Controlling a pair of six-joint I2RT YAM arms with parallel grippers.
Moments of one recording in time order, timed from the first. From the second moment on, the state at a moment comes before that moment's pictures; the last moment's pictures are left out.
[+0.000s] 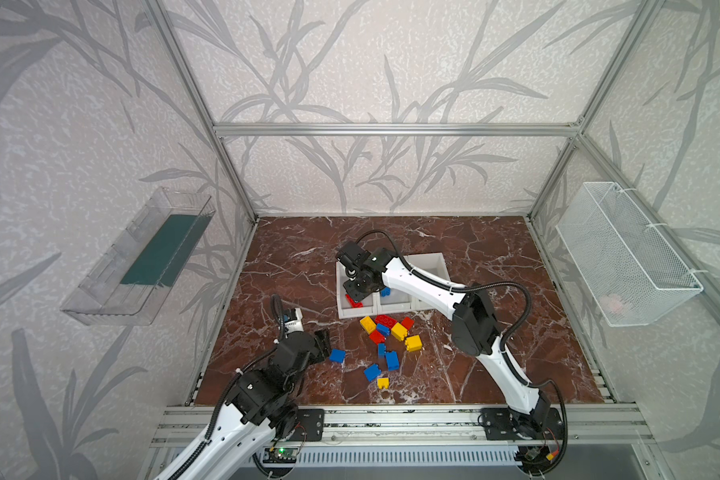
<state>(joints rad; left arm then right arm) -0.64 0.37 0.35 -0.68 -0.35 -0.79 0.92 2.37 2.22 -1.02 0.06 0.25</state>
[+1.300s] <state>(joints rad) -0.64 0.75 0.36 -0.44 -0.15 -0.68 0.89 1.63 1.29 -0.80 0.09 0.45</state>
